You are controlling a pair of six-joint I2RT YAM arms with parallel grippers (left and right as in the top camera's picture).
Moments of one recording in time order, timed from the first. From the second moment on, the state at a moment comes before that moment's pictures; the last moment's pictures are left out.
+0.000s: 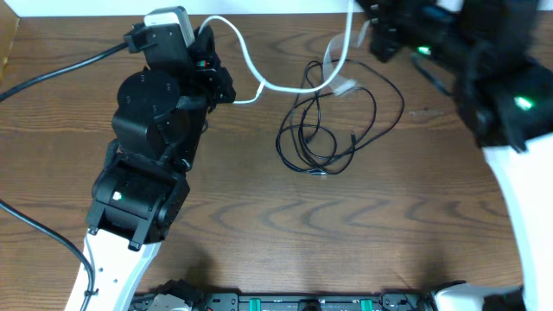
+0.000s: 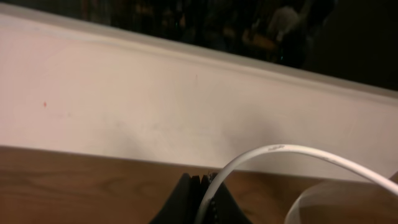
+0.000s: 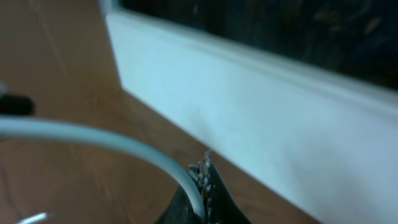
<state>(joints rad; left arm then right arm) -0.38 1.13 1.36 -0.35 -0.22 -0.30 0.30 1.51 1.91 -0.59 -0.42 -0.08</state>
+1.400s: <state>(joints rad) -0.38 1.27 1.36 -0.55 -0.22 -0.30 -0.51 1.73 1.90 -0.63 -0.21 -0.07</state>
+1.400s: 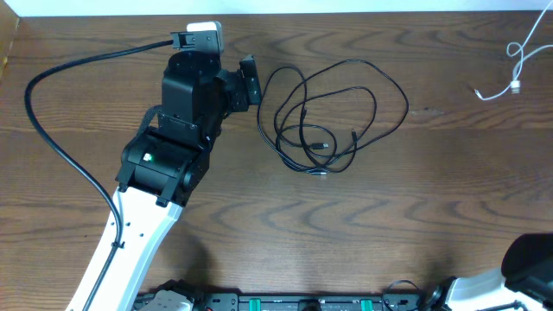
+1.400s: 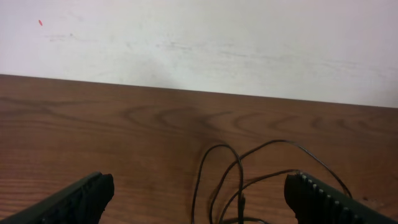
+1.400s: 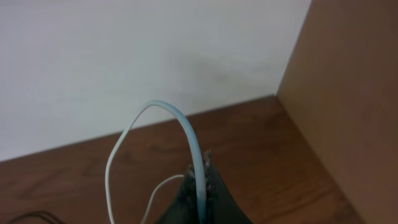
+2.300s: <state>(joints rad) -0.38 1.36 1.36 -0.46 -0.22 -0.30 -0.67 1.99 1.90 -0.36 -0.01 -0.12</state>
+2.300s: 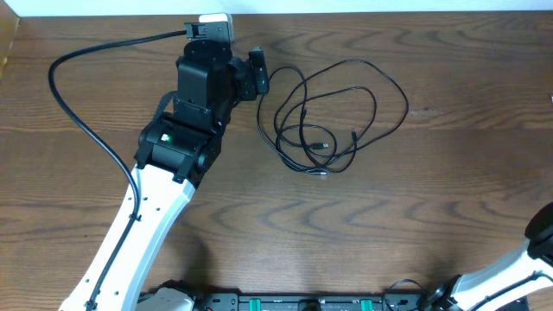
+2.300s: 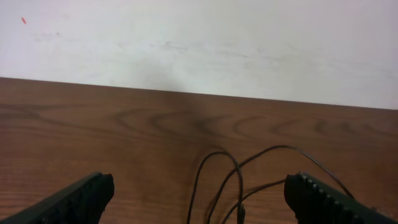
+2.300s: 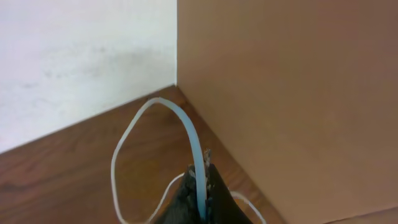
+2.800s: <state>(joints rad) -0.38 1.36 1.36 -0.45 -0.22 -0.30 -0.67 2.26 1.89 -0.52 -0.08 -0.02</state>
